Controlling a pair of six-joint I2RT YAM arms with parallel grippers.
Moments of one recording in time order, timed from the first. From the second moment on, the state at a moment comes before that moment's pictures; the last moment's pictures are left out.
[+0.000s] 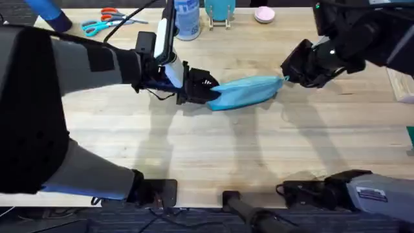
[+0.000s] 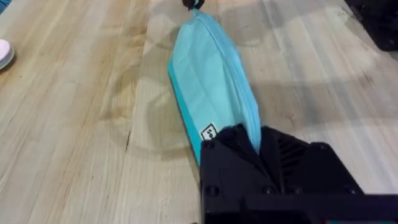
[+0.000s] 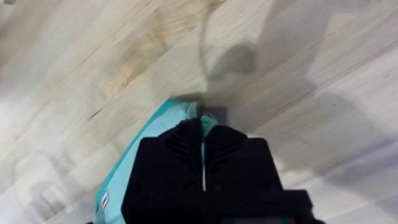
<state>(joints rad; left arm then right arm) -0.12 1.70 0.80 -0.35 1.21 1.27 0.24 1.41 1.03 -0.77 0.12 0.93</state>
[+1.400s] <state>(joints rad) -0.12 1.70 0.80 -0.35 1.21 1.27 0.22 1.34 0.97 -0.73 0.26 0.96</state>
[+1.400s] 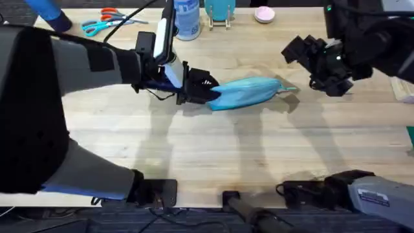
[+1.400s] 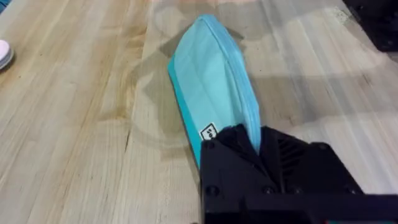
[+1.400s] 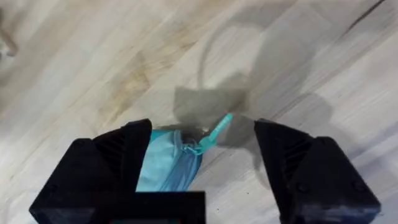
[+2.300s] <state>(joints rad) -0.10 1.70 0.80 -0.34 1.26 1.26 0.22 1.28 0.97 -0.73 0.26 0.92</state>
